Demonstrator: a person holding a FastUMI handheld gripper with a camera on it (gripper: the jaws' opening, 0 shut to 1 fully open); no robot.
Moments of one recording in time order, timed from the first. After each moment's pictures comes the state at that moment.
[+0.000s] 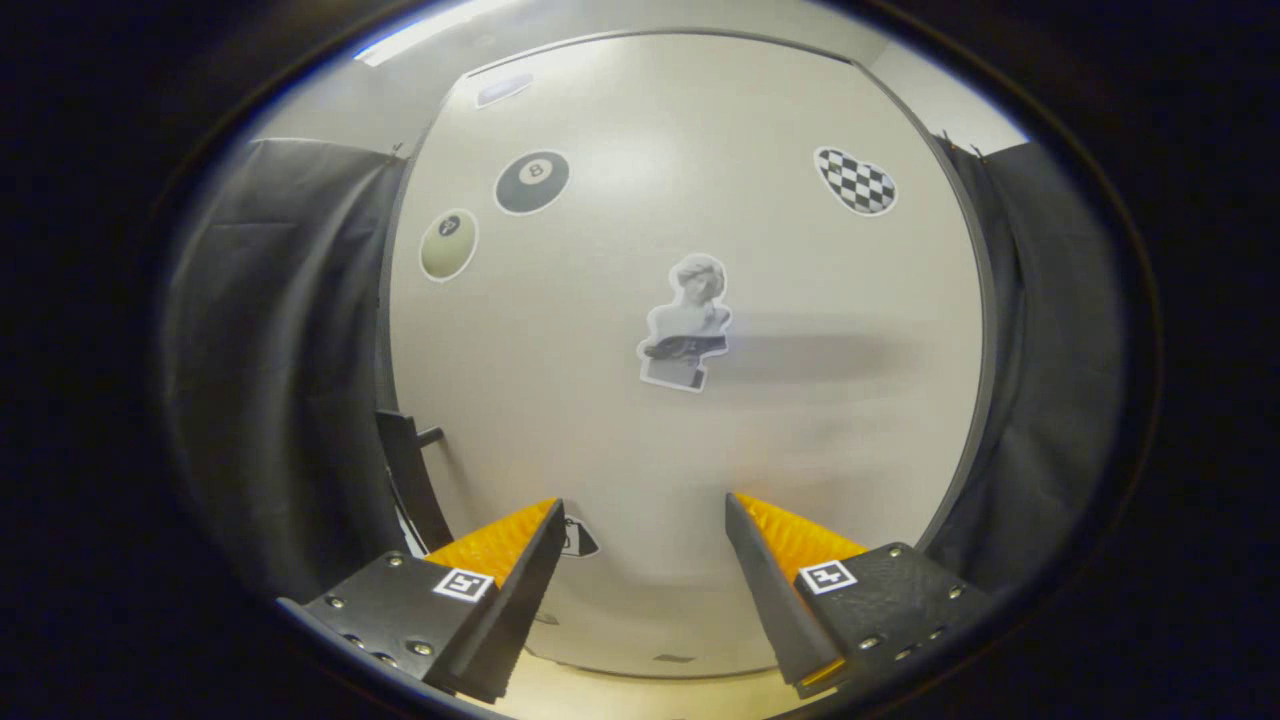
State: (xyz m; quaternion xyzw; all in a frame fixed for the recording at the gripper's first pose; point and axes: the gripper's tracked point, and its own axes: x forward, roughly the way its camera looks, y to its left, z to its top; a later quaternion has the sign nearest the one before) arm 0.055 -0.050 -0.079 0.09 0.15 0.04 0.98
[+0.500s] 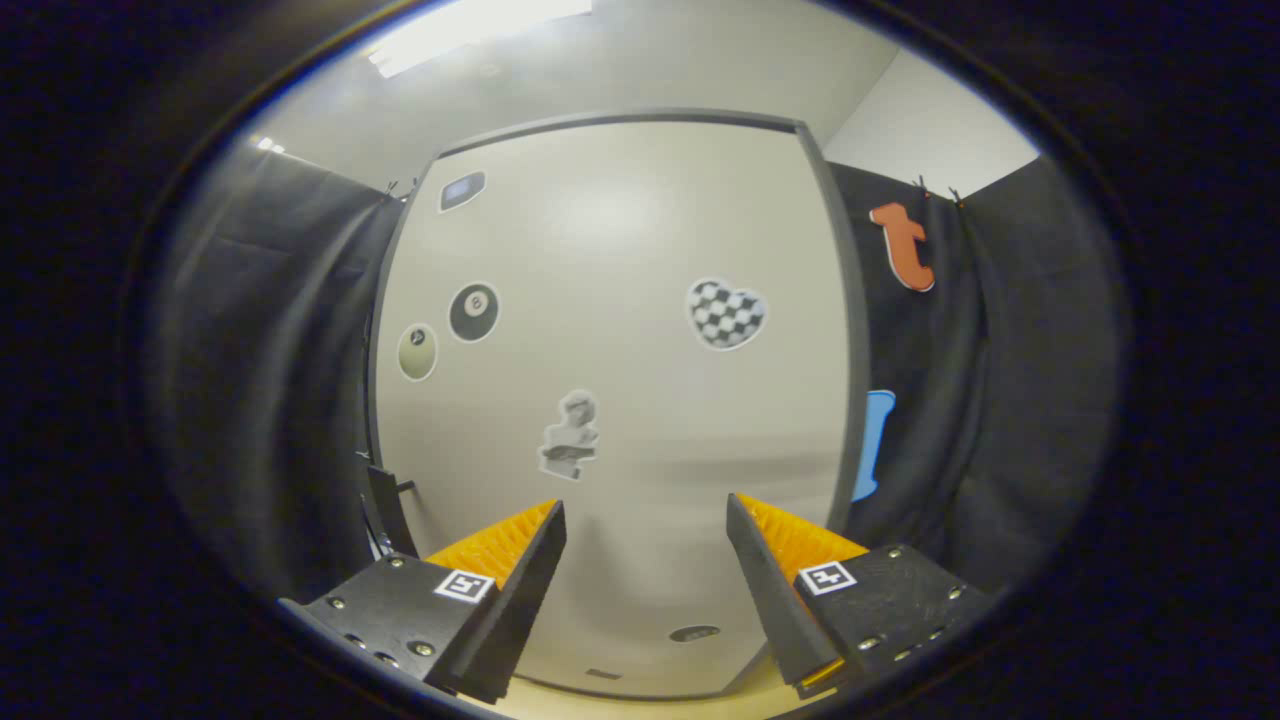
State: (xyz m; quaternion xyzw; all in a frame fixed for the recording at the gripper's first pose) arm 0.024 -0.153 -0.007 0.06 0.06 -0.01 1.00
